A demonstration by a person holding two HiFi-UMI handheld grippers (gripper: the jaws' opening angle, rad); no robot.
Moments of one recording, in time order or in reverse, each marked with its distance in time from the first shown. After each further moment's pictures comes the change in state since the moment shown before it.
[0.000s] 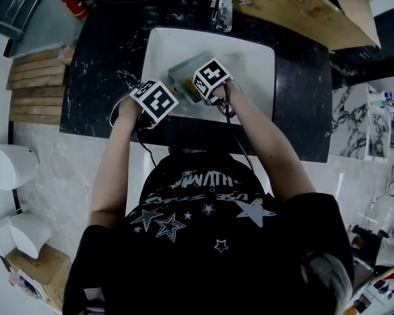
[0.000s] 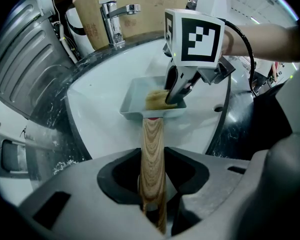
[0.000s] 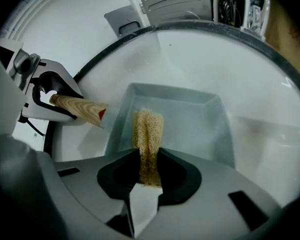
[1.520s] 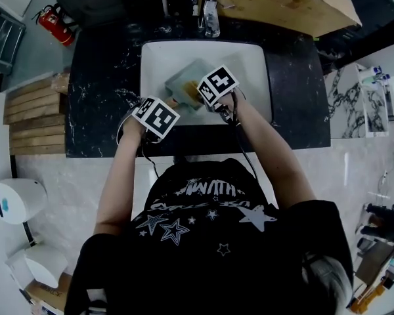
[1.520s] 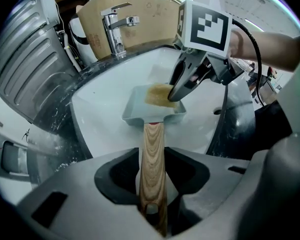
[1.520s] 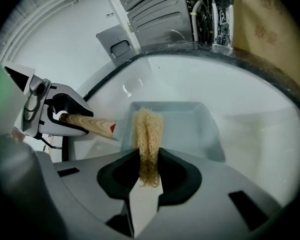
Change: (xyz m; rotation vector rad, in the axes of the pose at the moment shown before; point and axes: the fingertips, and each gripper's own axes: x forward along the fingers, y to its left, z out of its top) left arm -0.004 0.001 0.004 0.012 -0.095 0.032; right arm -0.036 0.006 0.005 0.136 -0.162 -0.022
